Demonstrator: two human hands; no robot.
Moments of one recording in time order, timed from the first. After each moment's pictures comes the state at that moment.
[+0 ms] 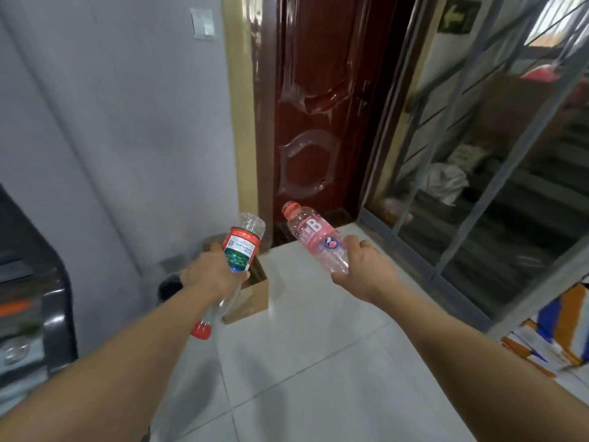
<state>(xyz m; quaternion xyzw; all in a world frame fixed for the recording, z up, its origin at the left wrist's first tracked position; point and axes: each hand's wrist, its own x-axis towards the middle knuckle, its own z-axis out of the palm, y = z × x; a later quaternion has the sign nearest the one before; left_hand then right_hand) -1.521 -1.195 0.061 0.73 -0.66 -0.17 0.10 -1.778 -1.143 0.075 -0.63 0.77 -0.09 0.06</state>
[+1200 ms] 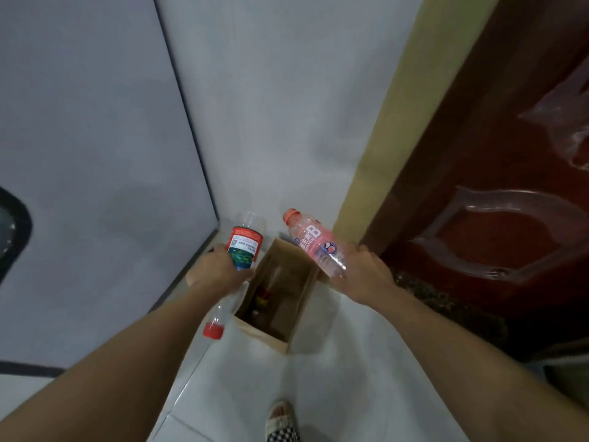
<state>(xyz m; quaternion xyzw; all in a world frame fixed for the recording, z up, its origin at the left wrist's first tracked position) -1.588 -1.604 -0.046 0.92 -0.26 -0.25 0.13 -1.787 -1.754 -0.025 -0.89 0.43 0.08 0.15</state>
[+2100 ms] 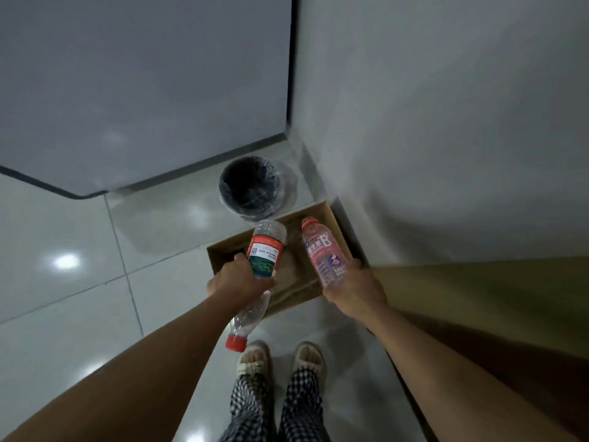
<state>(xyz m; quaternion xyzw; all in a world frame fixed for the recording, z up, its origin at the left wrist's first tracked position) -1.590 -1.783 -0.325 0.90 0.12 -0.39 0.15 -1.638 -1.986 -0.318 -0.88 0.26 0.32 0.23</state>
